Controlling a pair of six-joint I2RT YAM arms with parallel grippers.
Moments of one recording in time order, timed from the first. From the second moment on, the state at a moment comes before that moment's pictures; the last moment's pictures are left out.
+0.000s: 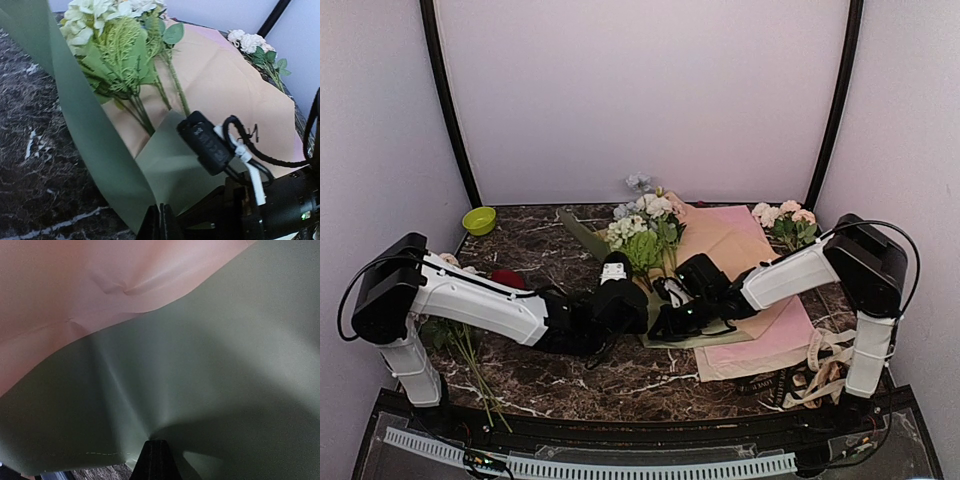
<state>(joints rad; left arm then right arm) -1.18 1.76 0.99 0.06 -0.67 -0.84 0.87 1.91 0.98 0.04 -0.41 0.64</state>
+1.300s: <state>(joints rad) -1.13 2.02 1.42 -0.10 -0.42 -0.30 0.76 1.78 0.69 0.31 -0.41 0.76</state>
